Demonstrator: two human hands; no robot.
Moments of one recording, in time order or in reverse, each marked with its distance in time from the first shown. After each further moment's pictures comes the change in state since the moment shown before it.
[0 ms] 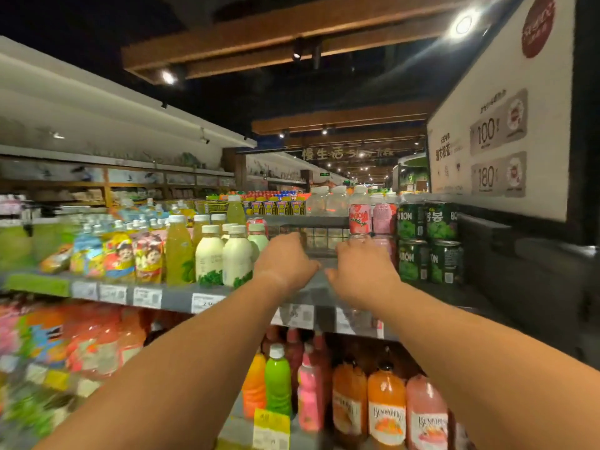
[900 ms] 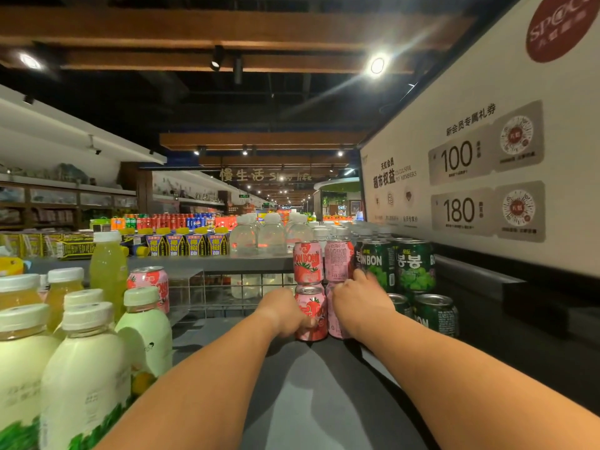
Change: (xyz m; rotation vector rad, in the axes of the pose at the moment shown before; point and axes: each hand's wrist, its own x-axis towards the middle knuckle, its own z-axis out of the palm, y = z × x) left_hand 0.203 0.023 0.179 -0.159 -0.473 0.121; right_hand 0.140 0.113 0.098 -0.481 -0.201 0.093
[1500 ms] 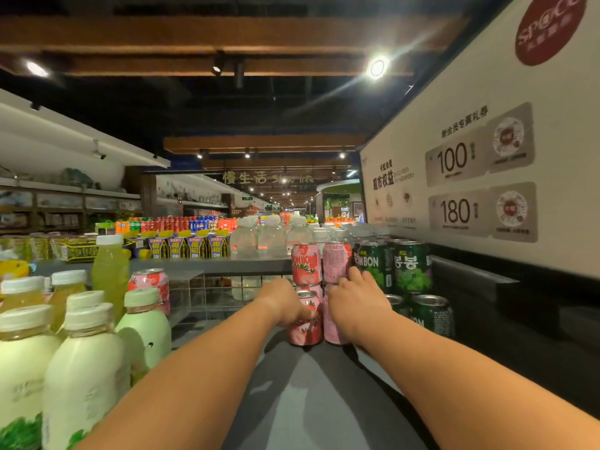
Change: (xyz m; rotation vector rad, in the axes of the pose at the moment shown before) left_hand -0.007 0.019 -0.020 0.077 0.042 -0.019; right_hand -0.010 0.001 -0.012 0.017 0.000 -0.018
